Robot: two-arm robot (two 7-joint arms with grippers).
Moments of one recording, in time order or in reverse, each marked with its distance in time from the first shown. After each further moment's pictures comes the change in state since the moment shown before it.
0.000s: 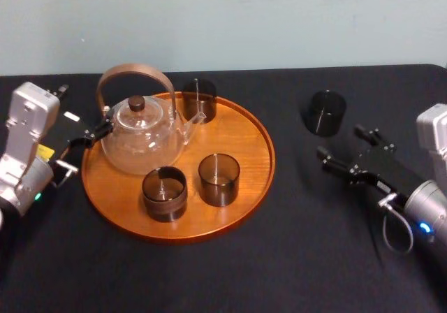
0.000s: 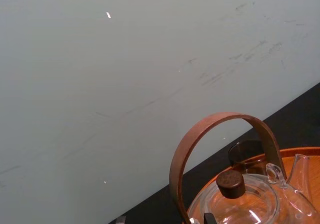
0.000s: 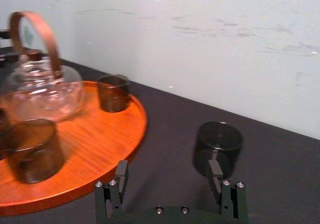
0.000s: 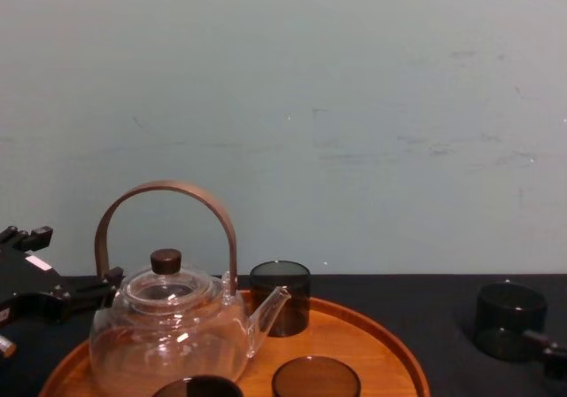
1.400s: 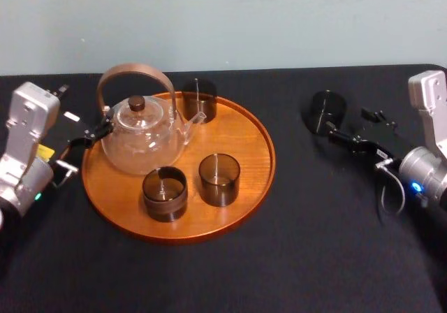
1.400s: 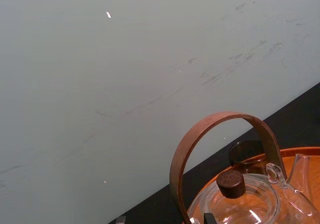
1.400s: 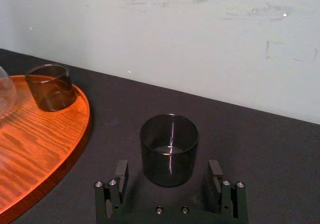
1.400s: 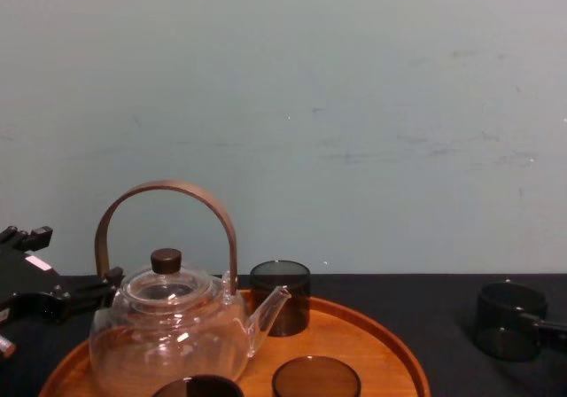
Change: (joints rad) left arm 0.000 0.000 0.000 0.000 0.000 0.000 0.000; right arm 0.259 -0.069 -0.008 0.316 -0.002 0.077 0.011
